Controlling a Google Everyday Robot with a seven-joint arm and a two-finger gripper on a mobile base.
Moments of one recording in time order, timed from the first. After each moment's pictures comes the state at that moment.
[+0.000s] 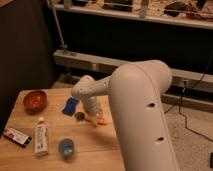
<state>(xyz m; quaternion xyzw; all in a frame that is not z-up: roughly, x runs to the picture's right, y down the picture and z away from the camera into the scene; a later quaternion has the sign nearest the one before) -0.050 0.171 0.852 -0.34 0.19 0.22 0.89</state>
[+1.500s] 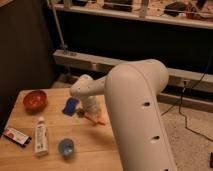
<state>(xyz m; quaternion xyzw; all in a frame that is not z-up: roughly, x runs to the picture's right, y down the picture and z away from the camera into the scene) -0.052 0.157 0.857 -0.32 0.20 0.23 0.90</state>
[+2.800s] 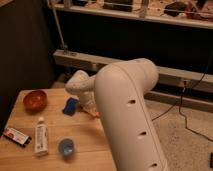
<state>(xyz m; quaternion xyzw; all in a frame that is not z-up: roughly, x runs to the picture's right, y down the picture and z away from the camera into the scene) -0.067 0.127 0.878 -0.29 0.22 0.23 0.90</state>
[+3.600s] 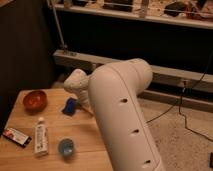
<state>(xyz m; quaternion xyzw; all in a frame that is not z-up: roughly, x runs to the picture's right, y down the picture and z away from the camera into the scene) -0.074 0.116 0.889 -0.28 0.23 0.23 0.90</state>
